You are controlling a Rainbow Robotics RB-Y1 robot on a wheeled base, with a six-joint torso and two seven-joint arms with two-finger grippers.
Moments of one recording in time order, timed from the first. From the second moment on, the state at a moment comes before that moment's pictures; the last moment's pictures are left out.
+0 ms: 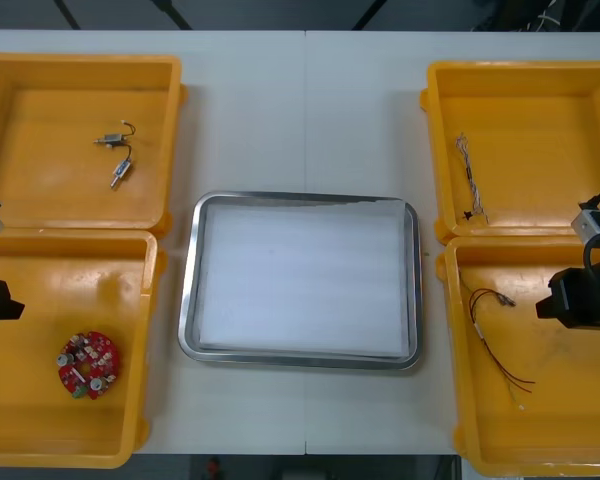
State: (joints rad) right arm -0.06 -0.93 -0.04 -2.14 -0.97 1.63 1.09; left arm 0.17 1.40 -0.01 -2.07 1.19 1.10 -1.35
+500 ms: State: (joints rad) right arm -0.02 -0.78 -0.03 -2.14 -0.90 1.56 1.09; left arm 0.25 1.40 -0.04 -2.16 1.07 0.99 -1.36
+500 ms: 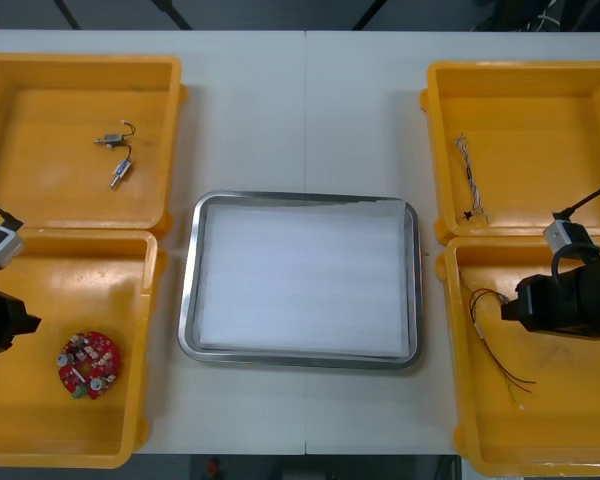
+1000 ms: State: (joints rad) right arm 0.03 -0.78 0.03 -2.14 -0.81 1.45 1.17; left arm 0.27 1.40 -0.17 -2.19 0.90 0.86 -1.36
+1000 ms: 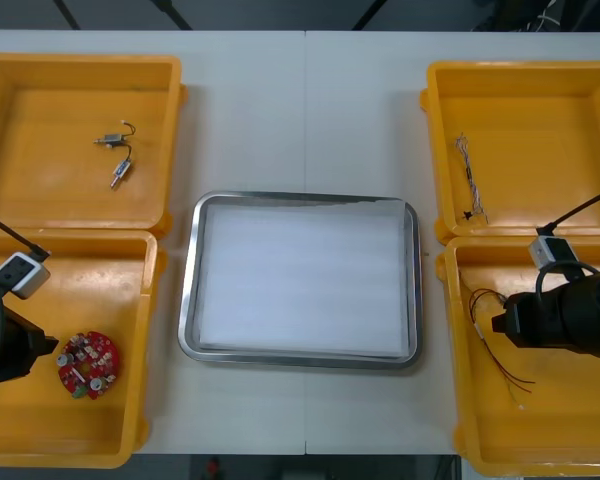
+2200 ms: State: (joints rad) right arm 0.15 -0.78 0.19 -2.10 -0.62 1.07 1.28; left arm 0.27 1.40 -0.32 -2.20 0.69 0.78 -1.36
